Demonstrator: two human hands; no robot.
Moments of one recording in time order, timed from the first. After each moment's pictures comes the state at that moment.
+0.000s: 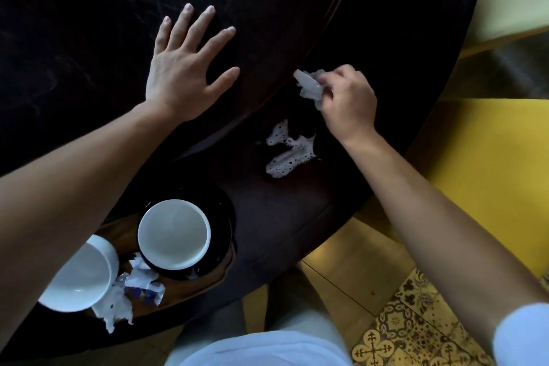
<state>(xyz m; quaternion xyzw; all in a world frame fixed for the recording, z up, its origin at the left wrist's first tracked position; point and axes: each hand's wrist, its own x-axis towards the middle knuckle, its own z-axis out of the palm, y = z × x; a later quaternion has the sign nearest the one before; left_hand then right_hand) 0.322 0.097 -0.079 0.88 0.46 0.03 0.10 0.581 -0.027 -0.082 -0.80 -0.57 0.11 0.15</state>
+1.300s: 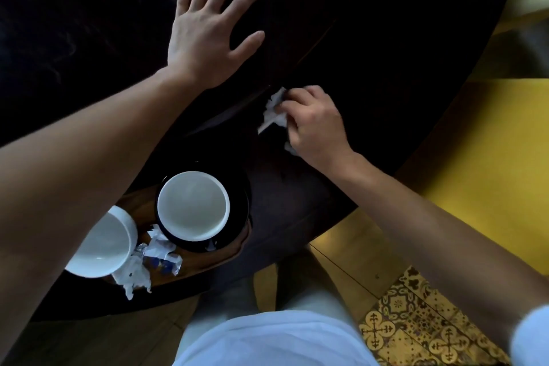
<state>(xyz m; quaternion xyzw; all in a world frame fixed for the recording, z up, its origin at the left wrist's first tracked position) 0.328 0.097 -0.074 0.88 0.47 0.02 0.10 0.497 -0.073 -0.089 -0.67 -0.70 0.17 0.16</state>
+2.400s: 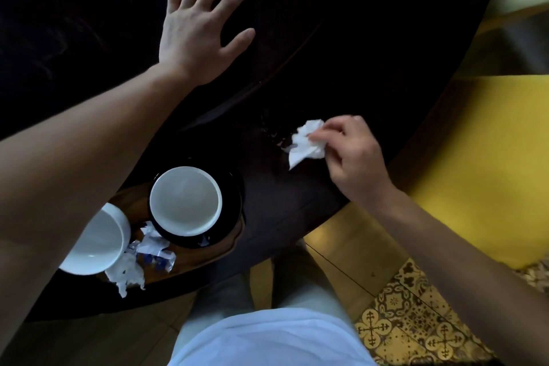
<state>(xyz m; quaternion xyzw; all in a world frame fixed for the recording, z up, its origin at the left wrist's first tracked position) 0.330 0.095 -0.071 0.87 0.47 0.02 0.10 0.548 -0.148 -0.066 -0.68 -0.67 0.19 0.21</state>
